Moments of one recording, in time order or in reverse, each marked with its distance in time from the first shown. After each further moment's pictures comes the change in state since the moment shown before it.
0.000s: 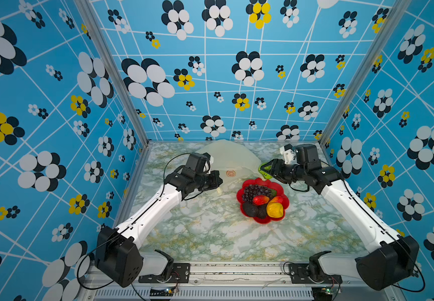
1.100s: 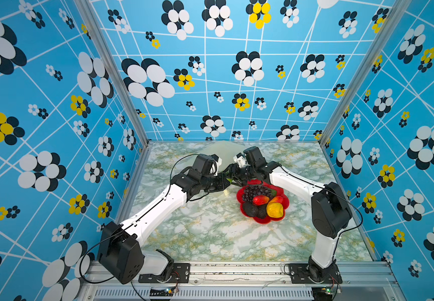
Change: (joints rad) left arm -0.084 0.035 -0.001 0.068 0.053 -0.013; right arm 0.233 0.584 0.239 0.286 -0.149 0.233
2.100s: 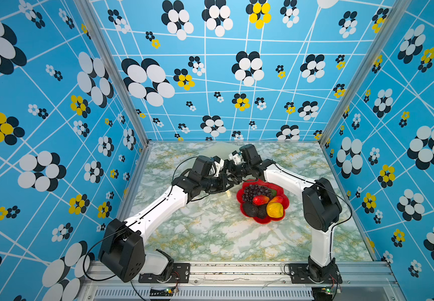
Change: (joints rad) left arm 0.034 0.002 -0.080 0.119 0.114 -0.042; right arm 0.000 0.016 0.067 -0.037 -0.031 -0.036
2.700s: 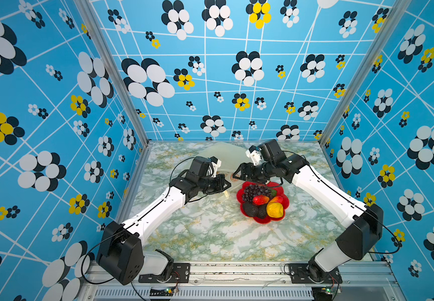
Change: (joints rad) left arm 0.024 -0.017 -0.017 -0.005 0.000 0.009; right arm 0.000 -0.397 -0.027 -0.513 0.283 -0.357
